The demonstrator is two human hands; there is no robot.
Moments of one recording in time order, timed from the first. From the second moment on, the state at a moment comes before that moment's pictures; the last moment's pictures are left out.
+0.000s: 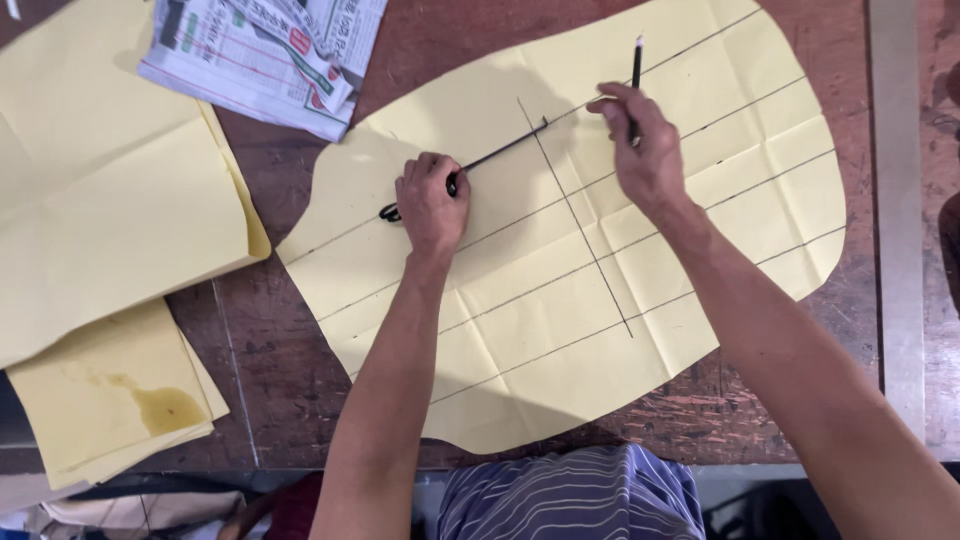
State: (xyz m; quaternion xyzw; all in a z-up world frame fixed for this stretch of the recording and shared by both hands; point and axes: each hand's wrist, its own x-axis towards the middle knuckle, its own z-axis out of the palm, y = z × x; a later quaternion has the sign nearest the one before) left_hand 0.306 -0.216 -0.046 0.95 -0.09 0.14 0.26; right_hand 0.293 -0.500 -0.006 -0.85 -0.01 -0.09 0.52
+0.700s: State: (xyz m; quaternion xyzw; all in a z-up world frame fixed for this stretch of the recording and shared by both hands) left_hand 0.309 -0.216 -0.046 0.96 -0.11 0.11 0.24; right_hand 0.263 -0.510 0.003 -0.74 0.14 0.02 0.66
